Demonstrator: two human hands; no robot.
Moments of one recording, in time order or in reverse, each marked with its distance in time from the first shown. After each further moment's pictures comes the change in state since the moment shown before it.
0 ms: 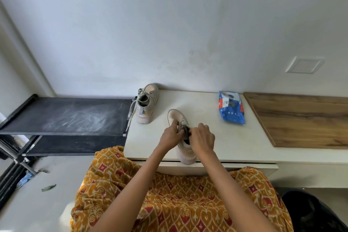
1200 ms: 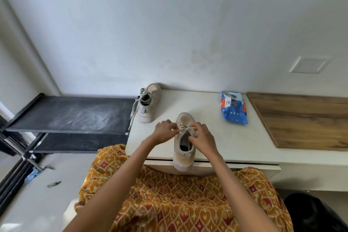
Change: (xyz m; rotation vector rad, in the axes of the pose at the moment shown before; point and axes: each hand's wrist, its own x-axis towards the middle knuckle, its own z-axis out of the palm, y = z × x) left_hand 0.007 -0.009 -0.034 0.291 -0.163 0.094; right_hand 0.003 0.024 0.012 0.585 -0.151 -0.022
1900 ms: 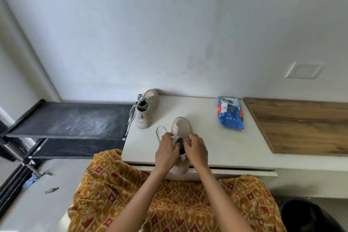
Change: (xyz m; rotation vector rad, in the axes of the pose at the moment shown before) left_hand -0.035 0.026 0.065 -0.181 0.409 -0.141; right_hand -0.015 -0.001 0.019 0.070 0.160 -0.004
